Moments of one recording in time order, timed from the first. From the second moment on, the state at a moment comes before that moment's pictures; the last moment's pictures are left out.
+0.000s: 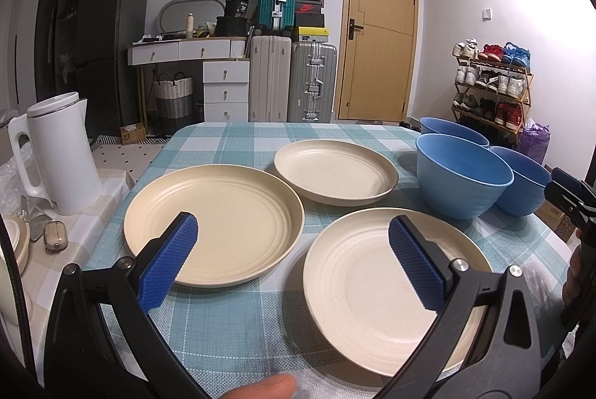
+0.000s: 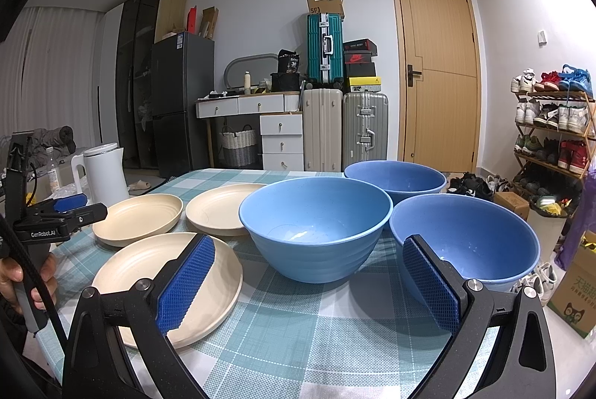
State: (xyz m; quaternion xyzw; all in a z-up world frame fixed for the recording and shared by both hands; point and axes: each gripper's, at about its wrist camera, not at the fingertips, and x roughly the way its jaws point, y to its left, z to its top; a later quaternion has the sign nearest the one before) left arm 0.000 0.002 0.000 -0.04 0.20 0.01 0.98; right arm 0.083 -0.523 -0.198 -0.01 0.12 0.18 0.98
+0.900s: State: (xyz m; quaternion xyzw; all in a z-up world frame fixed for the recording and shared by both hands) left arm -0.003 0.004 0.005 -0.04 0.20 0.01 0.98; right arm 0.088 -0.527 -0.199 0.00 0.13 0.17 0.98
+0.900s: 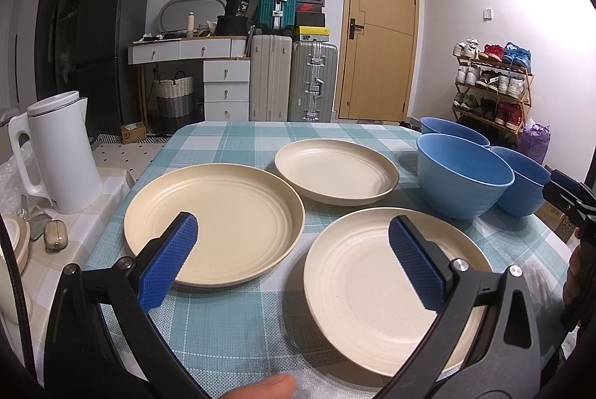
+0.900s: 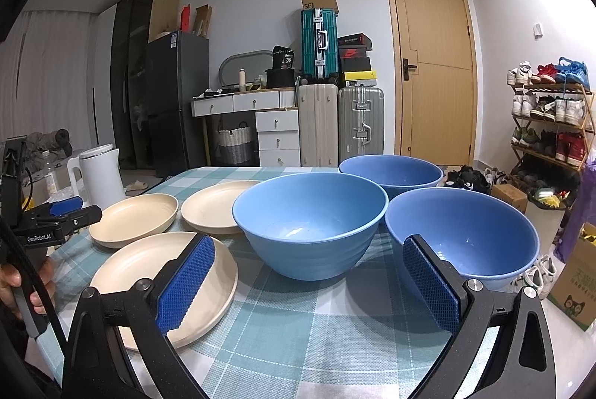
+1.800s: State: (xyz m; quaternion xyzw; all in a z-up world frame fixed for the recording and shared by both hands) left arm -0.002 0.026 0.030 -0.05 0.23 0.04 0.97; right arm 0.094 -0.496 -0.145 0.02 0.17 0.21 0.96
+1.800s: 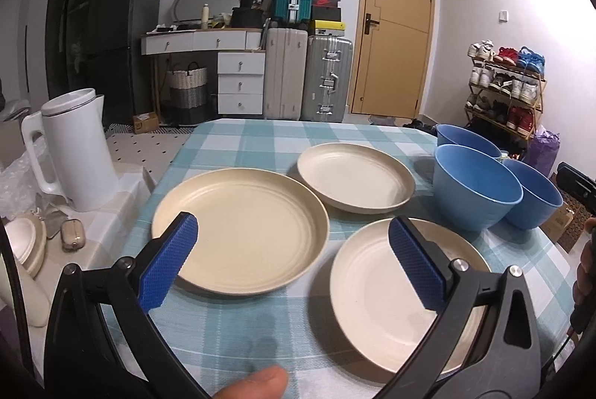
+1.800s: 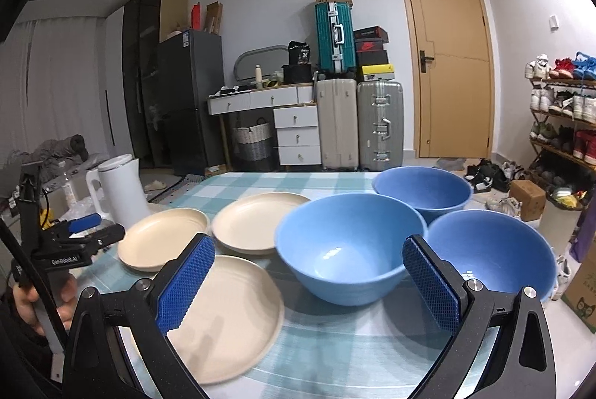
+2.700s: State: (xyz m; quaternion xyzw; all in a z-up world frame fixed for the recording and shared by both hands) left arm 0.021 0.134 0.022 -0.16 0.32 0.13 0.93; right arm 0.140 -0.380 -0.105 0.01 0.25 0.27 0.93
